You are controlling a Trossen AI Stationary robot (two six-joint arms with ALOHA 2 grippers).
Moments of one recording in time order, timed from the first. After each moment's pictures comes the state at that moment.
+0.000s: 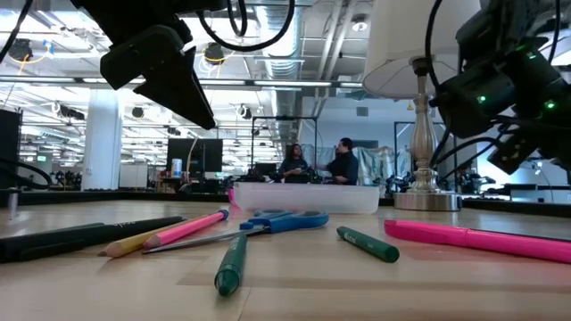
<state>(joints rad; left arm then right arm) -0.52 1.75 1.17 -0.75 -0.82 -0.58 0.07 1.53 0.67 -1.22 -0.20 0.63</state>
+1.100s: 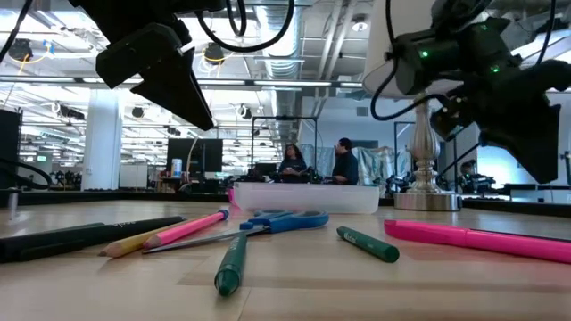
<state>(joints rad) -0.52 1.75 1.17 -0.75 -0.80 -0.59 0.01 1.53 0.88 -1.16 -0.27 0.37</state>
